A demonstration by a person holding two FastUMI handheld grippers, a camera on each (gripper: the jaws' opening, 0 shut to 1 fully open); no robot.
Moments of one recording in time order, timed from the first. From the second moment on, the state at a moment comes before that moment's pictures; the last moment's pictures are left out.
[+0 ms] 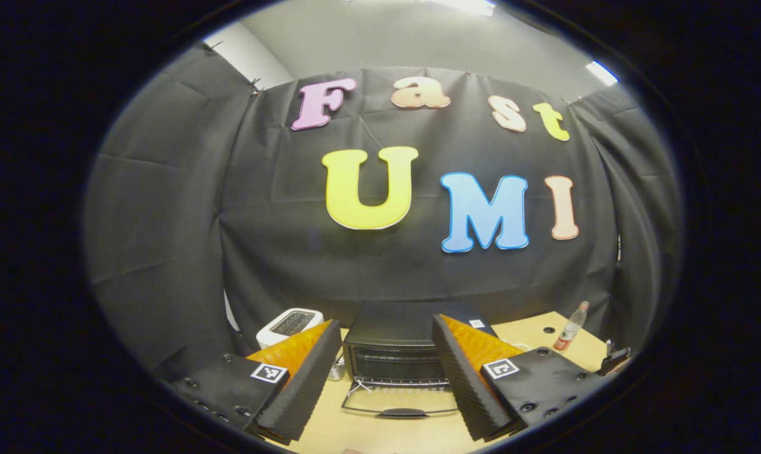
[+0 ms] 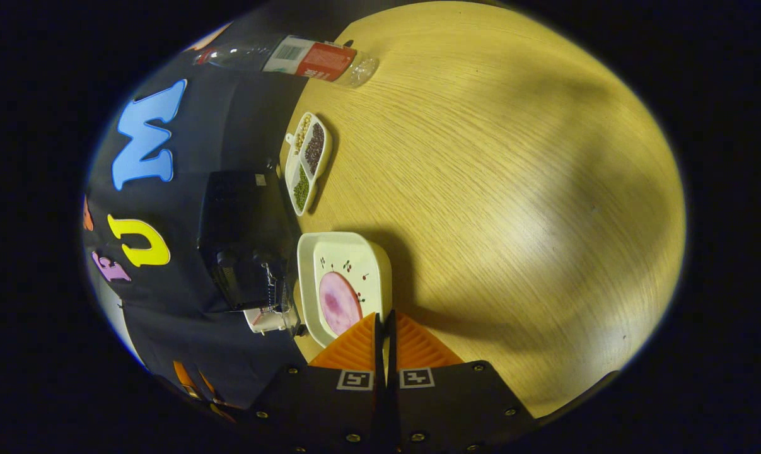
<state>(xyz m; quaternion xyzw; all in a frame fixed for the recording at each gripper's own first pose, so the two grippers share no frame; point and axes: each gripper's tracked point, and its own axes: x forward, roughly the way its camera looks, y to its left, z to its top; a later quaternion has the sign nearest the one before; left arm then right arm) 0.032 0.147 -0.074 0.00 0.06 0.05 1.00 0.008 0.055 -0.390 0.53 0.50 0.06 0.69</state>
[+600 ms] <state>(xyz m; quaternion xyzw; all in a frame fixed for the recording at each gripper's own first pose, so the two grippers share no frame) 0.034 0.161 -0.080 0.01 0.06 0.00 1.00 0.012 0.201 -0.311 0.55 0.47 0.04 0.69</state>
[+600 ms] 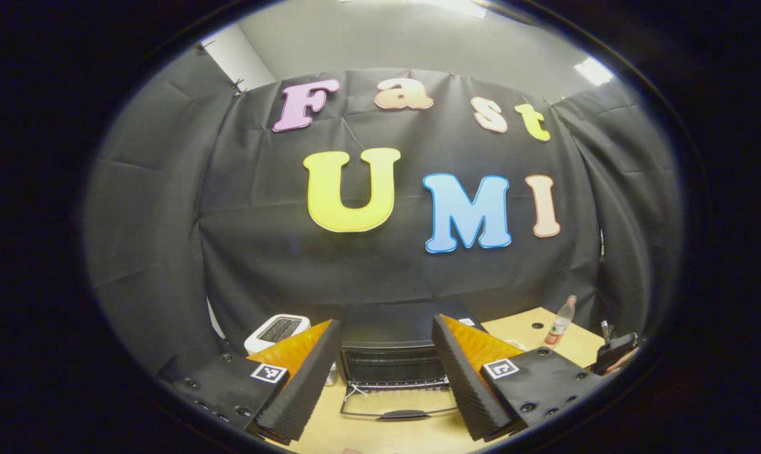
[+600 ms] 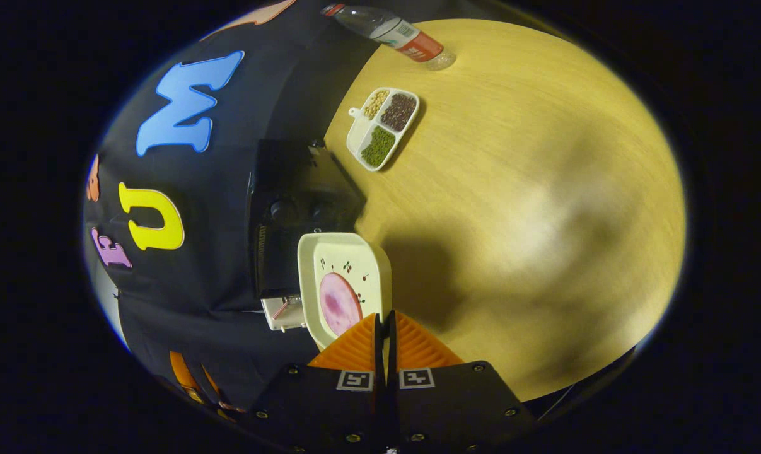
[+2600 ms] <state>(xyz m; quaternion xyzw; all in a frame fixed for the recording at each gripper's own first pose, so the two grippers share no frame) 0.007 0.266 -0.118 -0.04 0.11 0.07 0.99 0.183 0.355 -0.314 0.57 0.39 -0.07 0.72</state>
